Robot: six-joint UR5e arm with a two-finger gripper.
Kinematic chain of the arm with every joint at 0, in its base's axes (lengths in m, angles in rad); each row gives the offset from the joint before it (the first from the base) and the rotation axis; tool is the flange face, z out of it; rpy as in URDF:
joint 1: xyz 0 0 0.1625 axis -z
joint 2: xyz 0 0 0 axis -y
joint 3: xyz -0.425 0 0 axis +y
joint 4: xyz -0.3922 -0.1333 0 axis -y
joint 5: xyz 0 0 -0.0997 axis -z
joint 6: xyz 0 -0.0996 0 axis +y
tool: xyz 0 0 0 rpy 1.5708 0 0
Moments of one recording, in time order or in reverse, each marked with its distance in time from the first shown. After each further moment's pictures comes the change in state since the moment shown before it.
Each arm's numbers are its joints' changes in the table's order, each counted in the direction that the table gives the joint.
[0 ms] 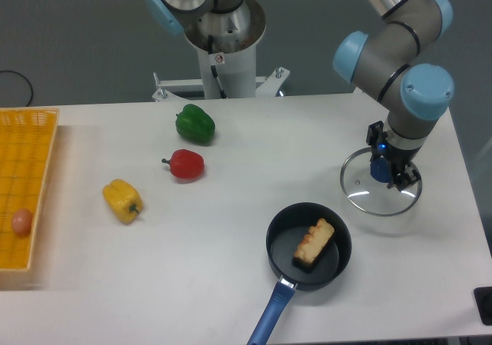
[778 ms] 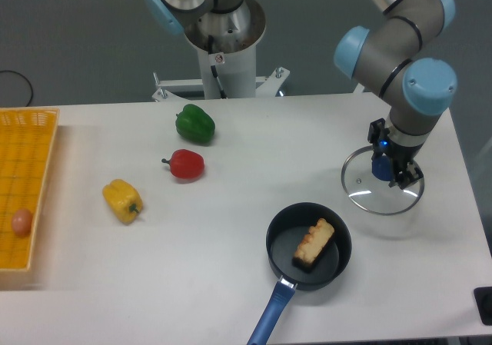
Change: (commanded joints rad) arm 0.011 0.040 -0.051 -0.098 -0.026 0.014
